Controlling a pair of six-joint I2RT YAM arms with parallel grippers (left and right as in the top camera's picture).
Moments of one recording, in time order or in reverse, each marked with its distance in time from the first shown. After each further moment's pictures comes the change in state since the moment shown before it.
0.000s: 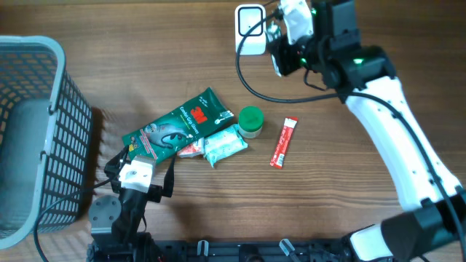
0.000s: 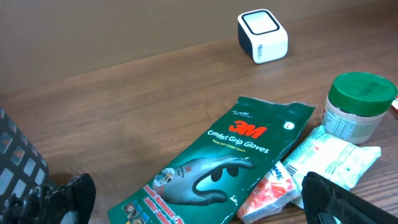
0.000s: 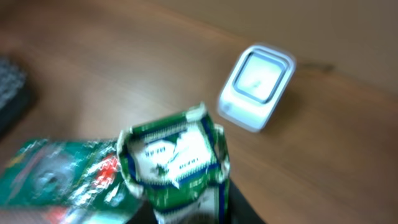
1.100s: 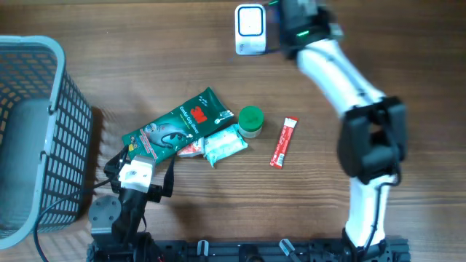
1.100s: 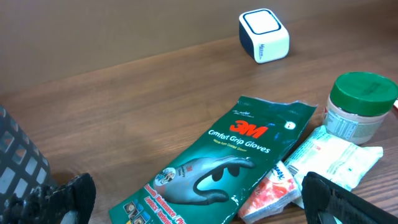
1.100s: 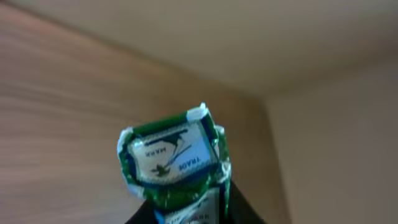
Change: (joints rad) left arm 0.000 0.000 0.000 0.000 -0.003 0.000; right arm -0.086 0.529 0.232 0.145 1.107 -0.150
